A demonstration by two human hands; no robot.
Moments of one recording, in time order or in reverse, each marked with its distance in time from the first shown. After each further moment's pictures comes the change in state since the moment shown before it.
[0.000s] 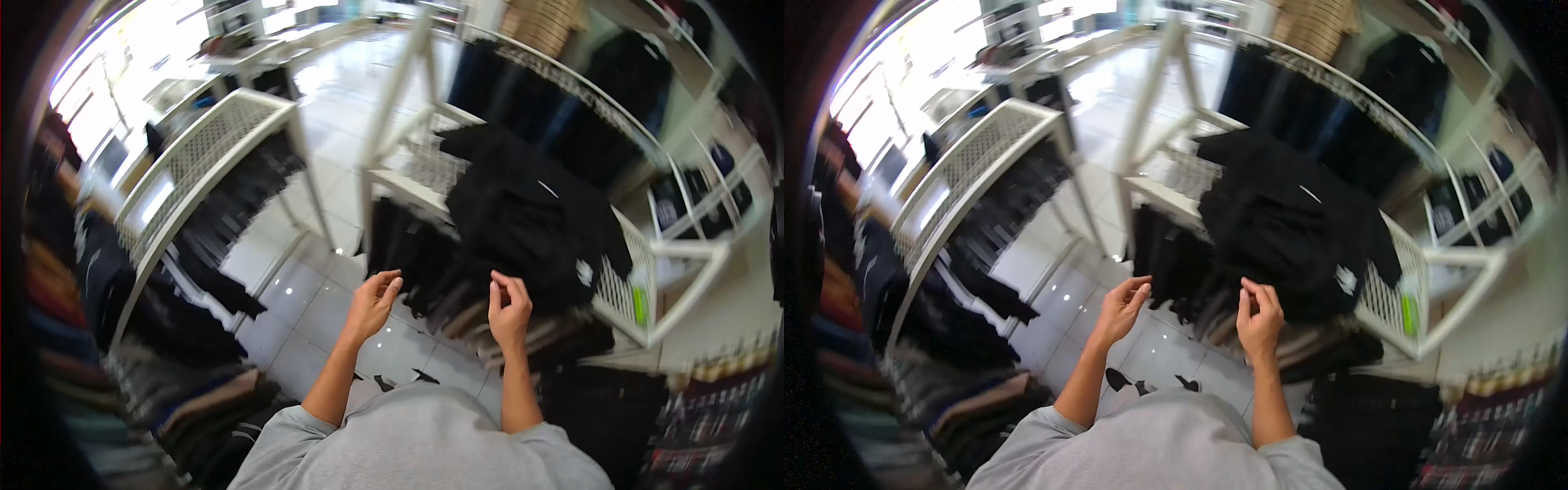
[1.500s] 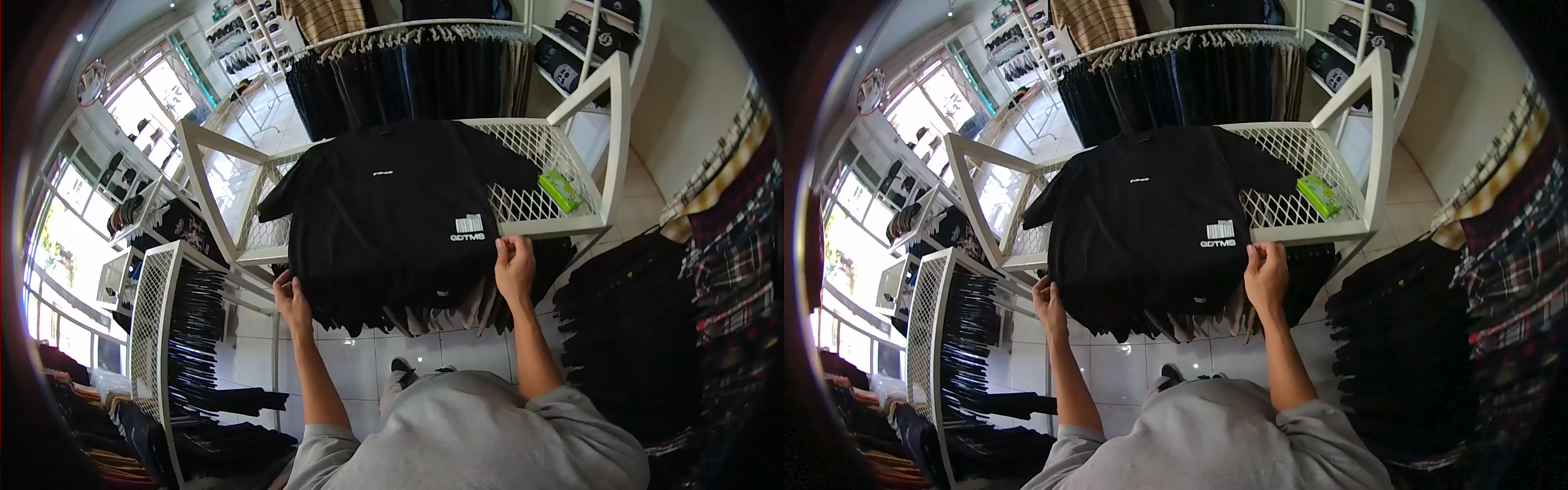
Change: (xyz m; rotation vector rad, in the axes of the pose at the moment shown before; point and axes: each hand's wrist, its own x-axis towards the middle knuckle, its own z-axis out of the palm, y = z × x) left_hand 0.117 -0.007 0.085 0.020 0.293 0.289; right_hand -0.034 0.167 -0.160 -0.205 0.554 0.337
